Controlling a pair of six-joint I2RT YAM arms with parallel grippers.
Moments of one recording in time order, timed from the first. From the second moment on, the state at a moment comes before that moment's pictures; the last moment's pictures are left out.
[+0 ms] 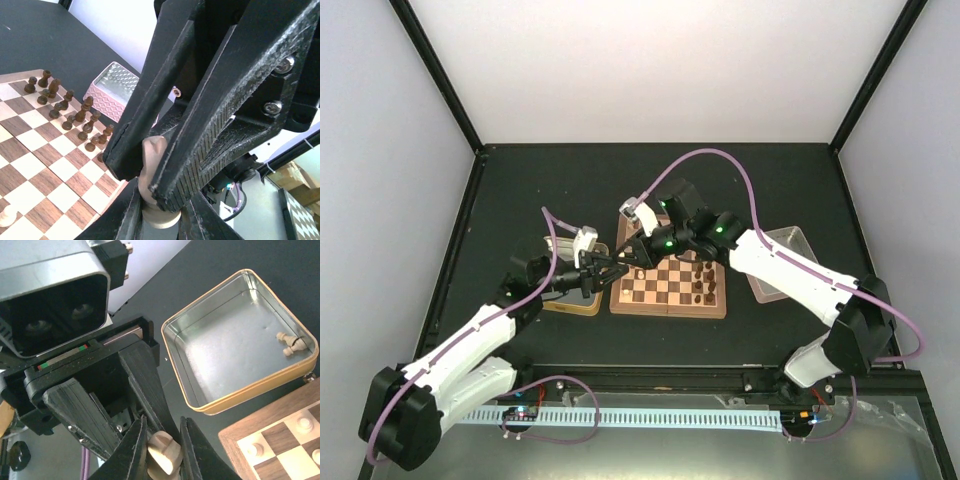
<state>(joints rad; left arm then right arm) -0.45 0.90 0.44 0.26 0.85 -0.49 0.83 1.51 1.30 -0.48 -0.58 0.25</state>
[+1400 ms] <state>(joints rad) -0.46 0.70 0.48 -0.20 0.05 -0.51 1.01 1.62 0.87 0.19 0.11 0.26</state>
